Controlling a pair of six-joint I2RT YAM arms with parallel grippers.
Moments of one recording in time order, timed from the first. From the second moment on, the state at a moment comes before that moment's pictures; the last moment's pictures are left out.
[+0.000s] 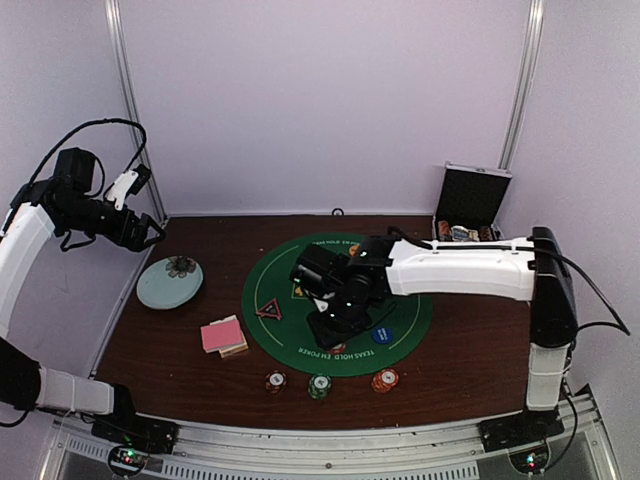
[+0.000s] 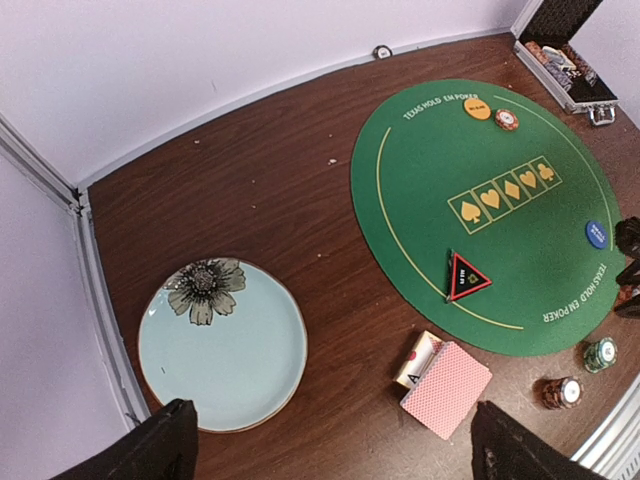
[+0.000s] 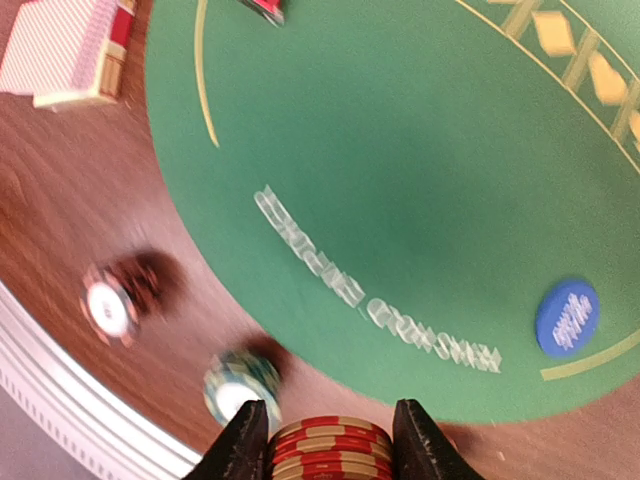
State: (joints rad) left arm 0.05 1.19 1.37 -1.00 0.43 0.41; right arm 1.12 1.94 1.63 -0.95 0.08 0.57
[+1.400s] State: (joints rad) left arm 0.05 1.18 1.35 -1.00 0.47 0.41; right arm 1.07 2.62 2.44 -0.98 0.03 0.50
